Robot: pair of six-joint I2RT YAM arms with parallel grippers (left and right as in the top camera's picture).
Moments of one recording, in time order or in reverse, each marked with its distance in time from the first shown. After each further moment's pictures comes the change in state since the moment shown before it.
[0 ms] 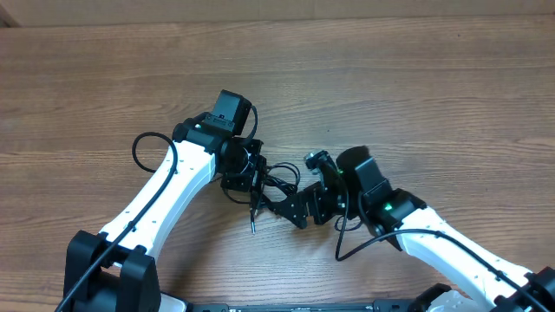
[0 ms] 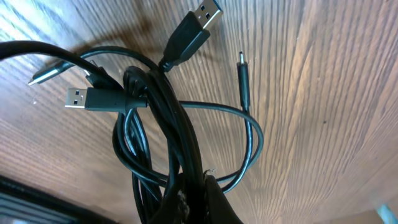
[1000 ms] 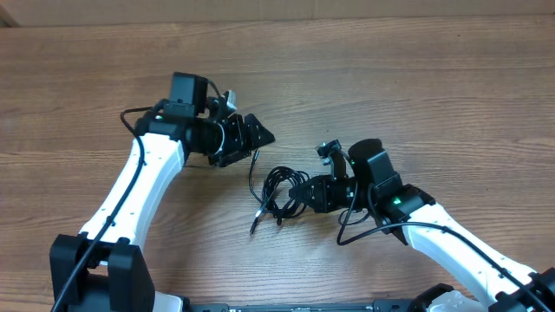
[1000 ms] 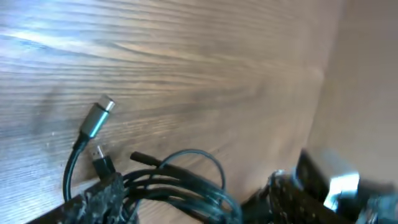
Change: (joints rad) left arm 0.203 0.000 0.015 0.148 0.377 1.289; right arm -0.108 0.000 0.000 0.054 -0.192 0.217
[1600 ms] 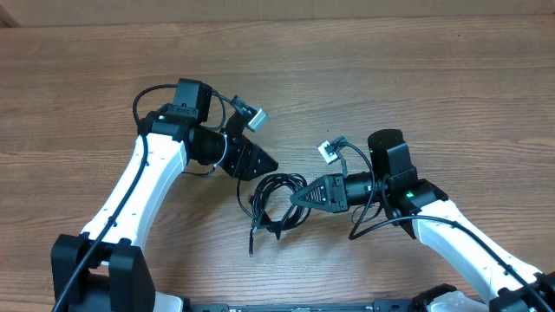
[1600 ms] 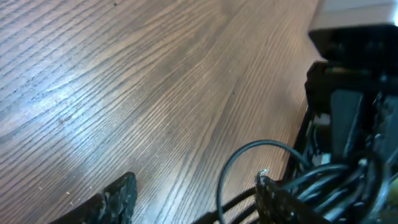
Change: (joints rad) left arm -0.014 0.000 0.002 -0.138 0.094 0.810; right arm -0.107 0.000 0.000 0.073 -0.478 0.020
